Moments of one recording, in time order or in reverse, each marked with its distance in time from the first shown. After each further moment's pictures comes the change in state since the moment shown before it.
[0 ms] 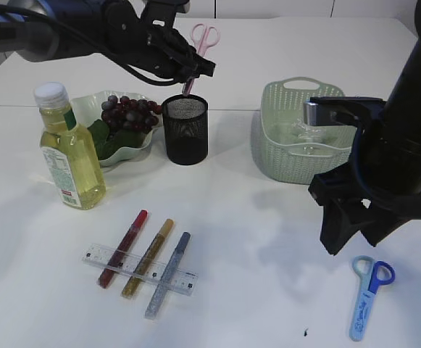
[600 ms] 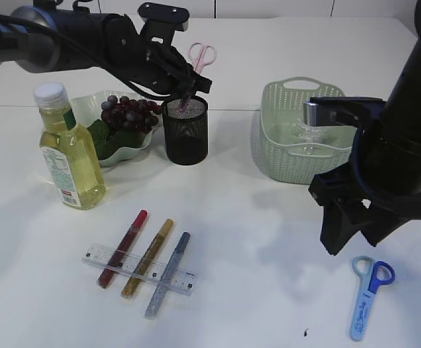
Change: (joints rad) left arm 0.004 0.003 0.061 0.002 0.000 0.000; right arm 0.000 0.000 0.000 0.000 0.000 0.000
